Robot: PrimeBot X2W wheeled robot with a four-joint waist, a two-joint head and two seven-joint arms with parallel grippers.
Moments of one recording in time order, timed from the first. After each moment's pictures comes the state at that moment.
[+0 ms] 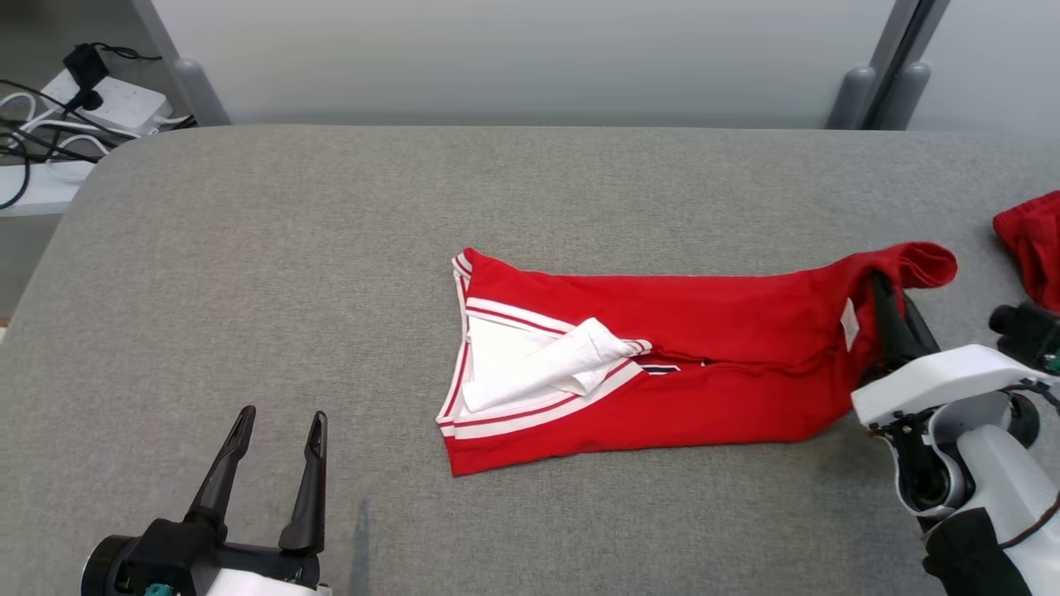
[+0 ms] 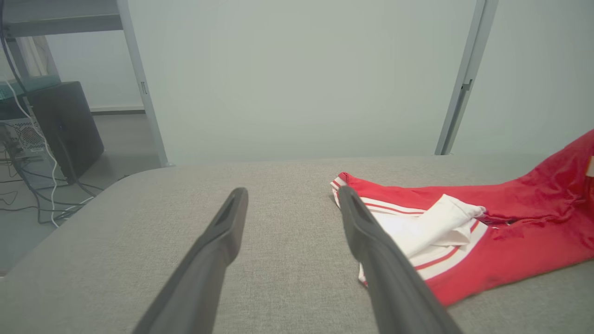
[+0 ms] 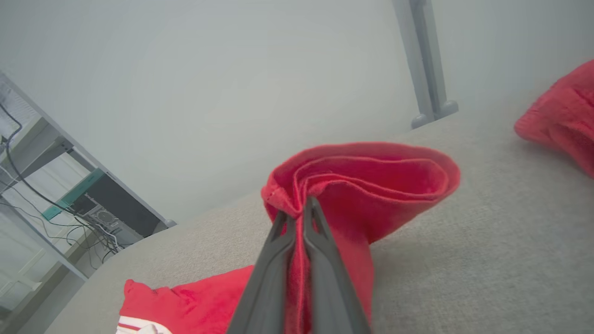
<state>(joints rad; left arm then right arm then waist) 0.08 0.05 0.02 0.03 -0.11 -0.13 -0.26 -0.50 -0.21 0.25 0.68 0.81 0.13 -0.25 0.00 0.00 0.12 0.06</state>
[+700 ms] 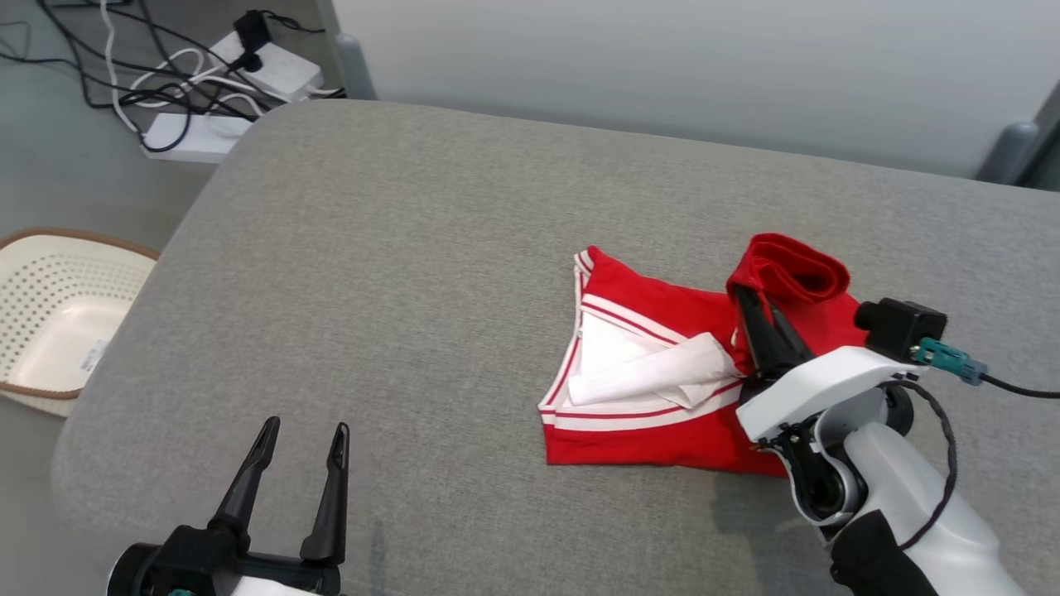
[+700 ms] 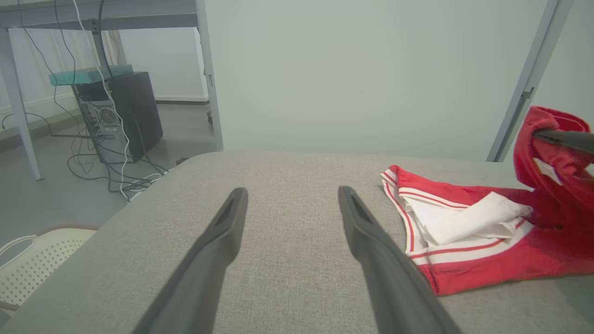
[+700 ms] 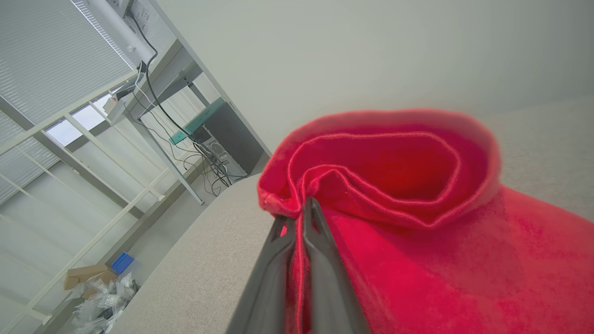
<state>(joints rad) 0.10 0.05 -0.02 0.04 -0.13 -0.11 -0.26 -0.54 -0.12 0.45 0.66 0.86 0.13 -0.24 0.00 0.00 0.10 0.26</state>
